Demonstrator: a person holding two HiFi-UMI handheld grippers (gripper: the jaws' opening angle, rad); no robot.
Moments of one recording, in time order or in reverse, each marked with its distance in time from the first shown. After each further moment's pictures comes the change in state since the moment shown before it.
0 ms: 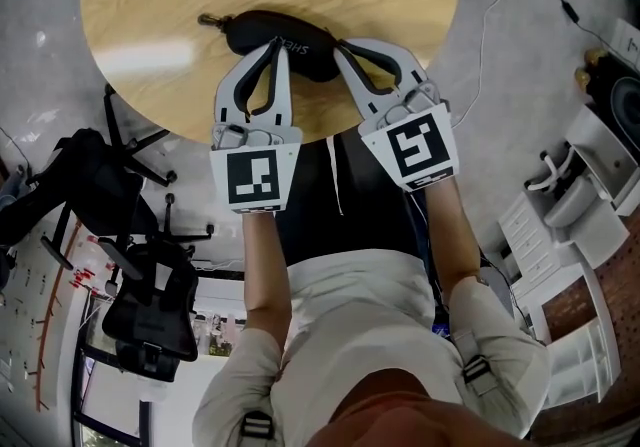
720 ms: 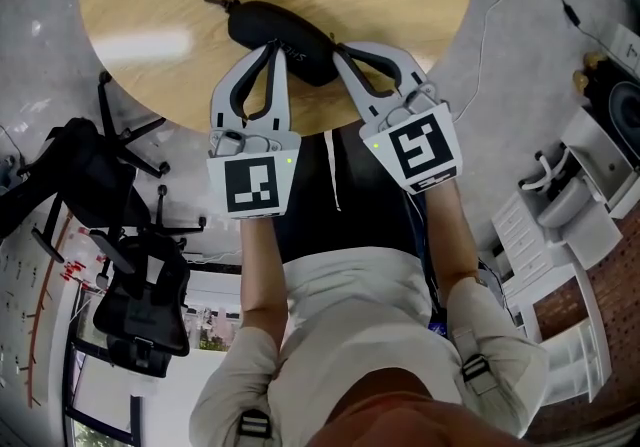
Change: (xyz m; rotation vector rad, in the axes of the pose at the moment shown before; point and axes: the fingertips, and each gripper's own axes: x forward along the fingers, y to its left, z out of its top) left arm -0.022 0.007 -0.012 -0.025 -0.001 0.039; right arm 0.004 0.026 -0.010 0.019 0.035 0.067
